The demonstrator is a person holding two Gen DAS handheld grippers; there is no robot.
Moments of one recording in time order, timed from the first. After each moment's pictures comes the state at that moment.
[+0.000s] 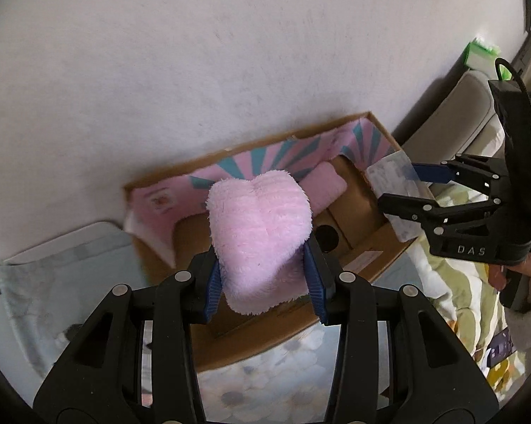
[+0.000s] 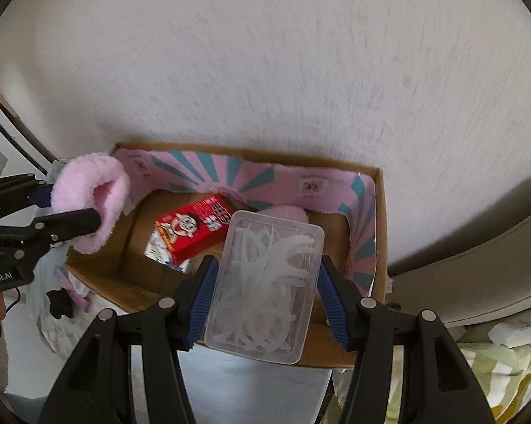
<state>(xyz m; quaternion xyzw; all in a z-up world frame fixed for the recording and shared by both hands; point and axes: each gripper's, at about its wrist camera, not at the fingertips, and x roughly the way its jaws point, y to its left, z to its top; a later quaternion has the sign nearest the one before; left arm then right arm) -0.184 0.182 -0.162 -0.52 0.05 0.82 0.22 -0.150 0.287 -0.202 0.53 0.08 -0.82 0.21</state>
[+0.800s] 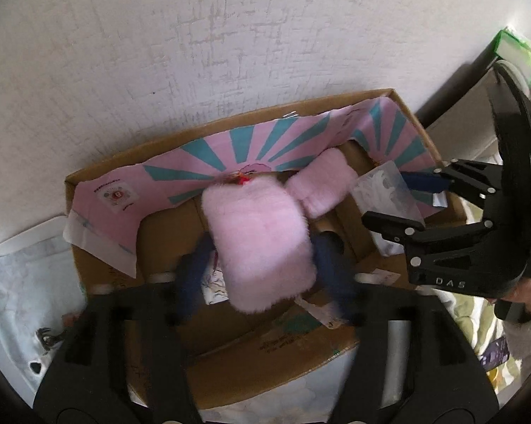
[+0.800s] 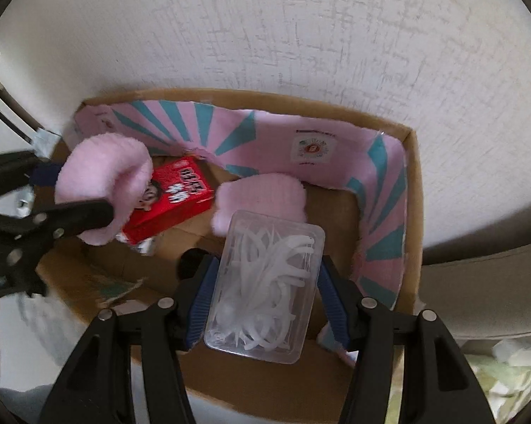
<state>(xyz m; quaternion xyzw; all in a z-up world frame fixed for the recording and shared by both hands) -0.208 0.206 -0.206 -0.57 0.05 0.80 0.20 -0.168 0.287 -0.261 0.56 0.12 -0.79 0.21</state>
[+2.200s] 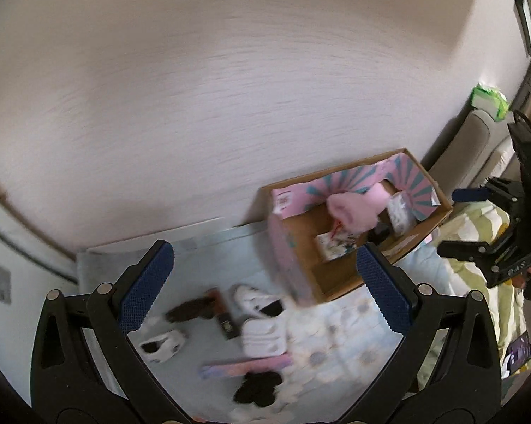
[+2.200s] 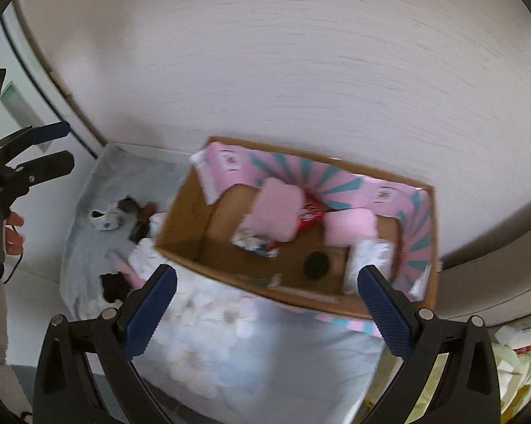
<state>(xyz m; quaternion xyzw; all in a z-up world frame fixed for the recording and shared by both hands) -0.126 0.017 -0.069 -0.45 0.04 0.88 0.16 -0.084 0.194 -0.153 0.52 0.09 -0.81 0.25</state>
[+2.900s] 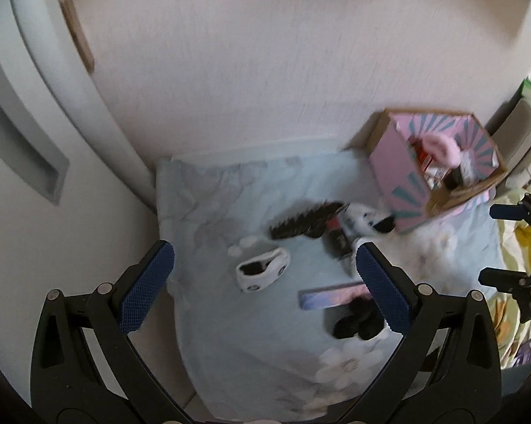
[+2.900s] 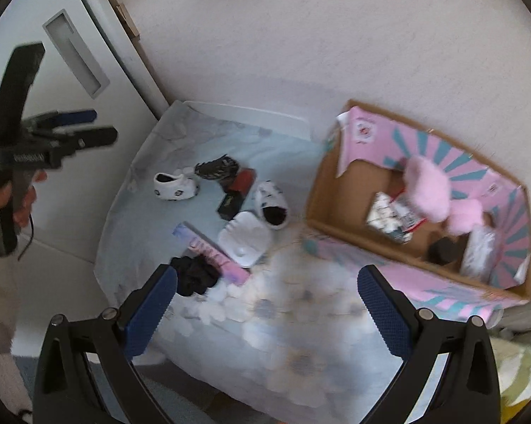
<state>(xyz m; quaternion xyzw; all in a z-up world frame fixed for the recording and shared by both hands) -0.082 -0.127 -0.136 -0.51 0.04 0.86 0.08 -0.009 0.072 -0.198 0.53 0.09 -0.79 0.31</state>
